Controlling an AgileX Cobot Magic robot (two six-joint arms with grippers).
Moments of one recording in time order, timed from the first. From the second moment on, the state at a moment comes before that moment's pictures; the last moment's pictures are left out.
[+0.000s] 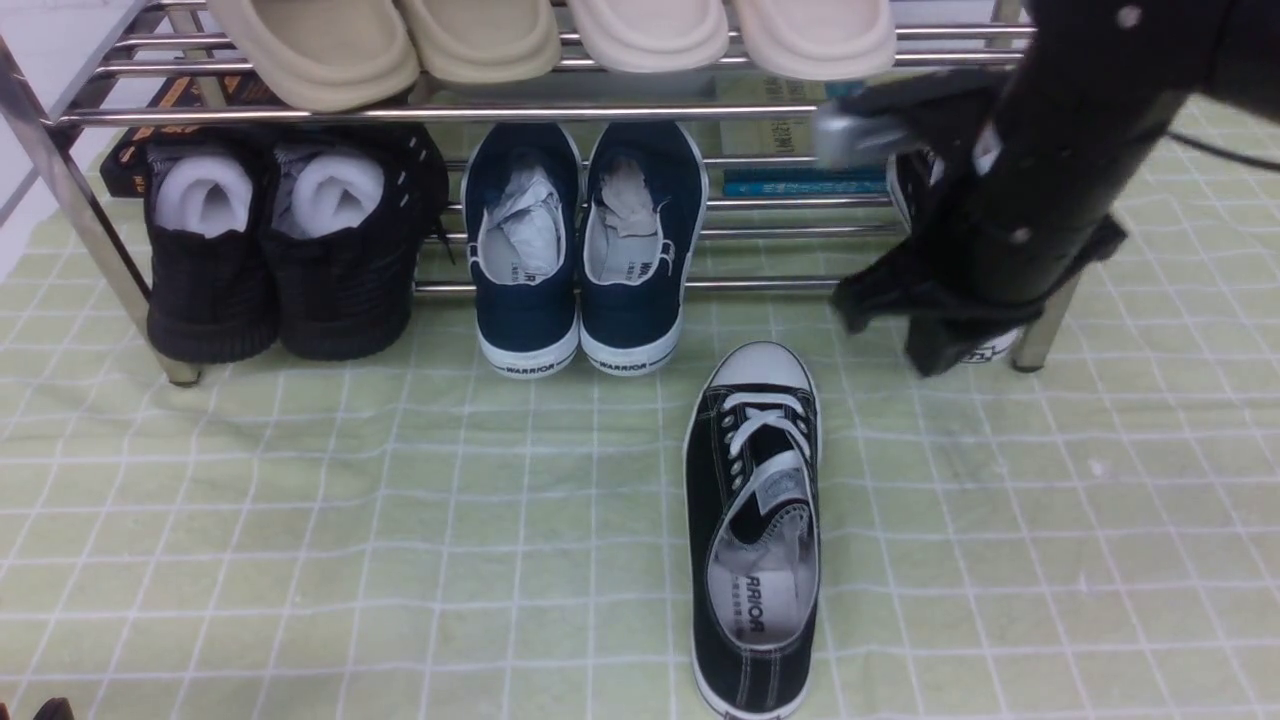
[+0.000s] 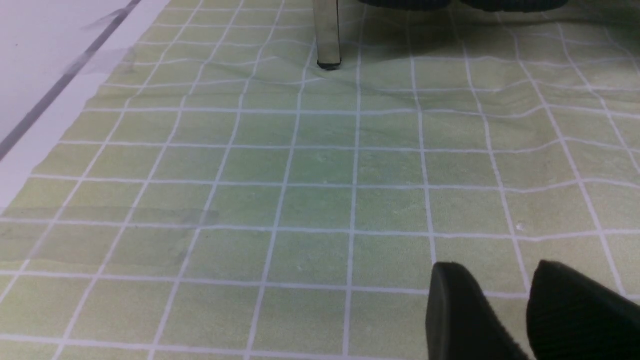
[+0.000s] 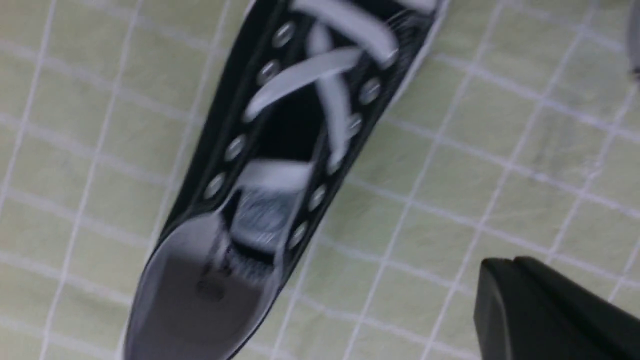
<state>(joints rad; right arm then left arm) 0.48 1.73 -1.59 0.03 1.16 0.19 -0.02 -0.01 0.02 0.21 0.37 -0.16</state>
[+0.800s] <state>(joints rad) 0.42 1.87 -1.59 -0.23 0.82 0.19 -0.02 -0.01 0.02 0.21 0.37 -0.16</state>
